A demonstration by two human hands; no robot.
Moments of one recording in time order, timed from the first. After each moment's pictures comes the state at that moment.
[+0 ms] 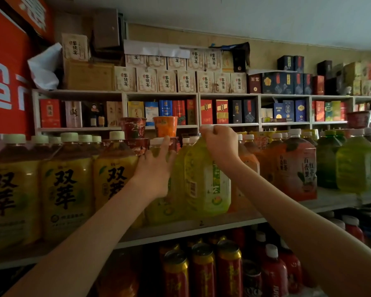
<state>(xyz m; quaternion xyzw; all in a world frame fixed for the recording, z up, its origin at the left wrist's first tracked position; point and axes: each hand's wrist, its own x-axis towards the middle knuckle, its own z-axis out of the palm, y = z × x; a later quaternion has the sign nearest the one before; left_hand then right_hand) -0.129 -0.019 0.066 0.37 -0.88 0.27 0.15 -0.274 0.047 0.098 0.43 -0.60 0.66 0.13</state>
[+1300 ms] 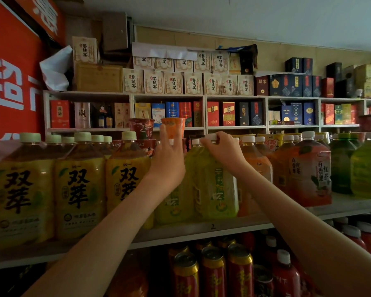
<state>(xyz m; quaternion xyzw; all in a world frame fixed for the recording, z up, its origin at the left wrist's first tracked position) -0.144 -0.035 0.070 0.30 -0.86 0.02 0.41 -0.296 0.019 0.088 0.50 -0.66 0.54 0.15</state>
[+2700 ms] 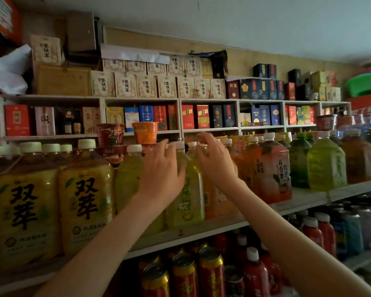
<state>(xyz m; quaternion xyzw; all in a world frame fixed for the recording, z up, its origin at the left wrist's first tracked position) -0.180 0.003 0.052 0.19 -0.83 0.14 0.51 -0.313 0.064 0.066 0.49 -0.64 0.52 0.29</state>
